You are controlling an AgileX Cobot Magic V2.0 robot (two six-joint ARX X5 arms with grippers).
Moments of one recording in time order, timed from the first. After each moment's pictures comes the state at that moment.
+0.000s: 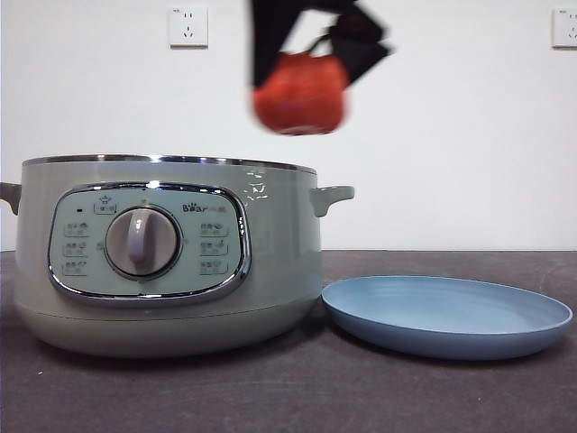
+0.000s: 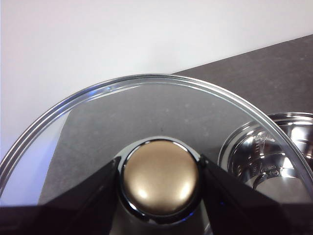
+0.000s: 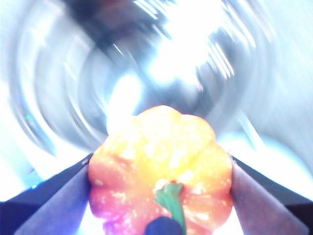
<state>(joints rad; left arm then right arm) -0.49 0.67 1.12 -0.78 -0.48 0.07 0.70 1.73 1.76 -1.14 -0.12 -0.16</state>
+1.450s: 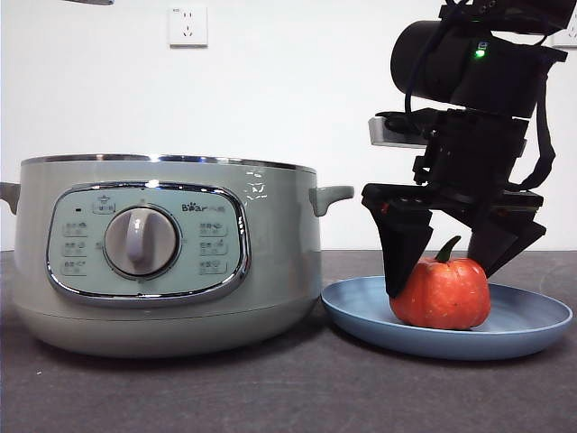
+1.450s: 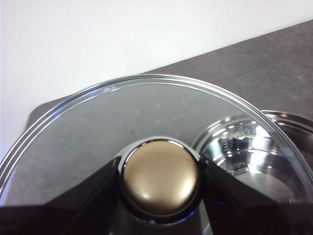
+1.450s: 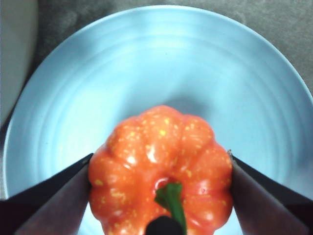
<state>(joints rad) -0.49 0.73 1.12 -0.75 -0.36 0.07 0.52 1.63 1.00 -0.50 0.05 0.09</state>
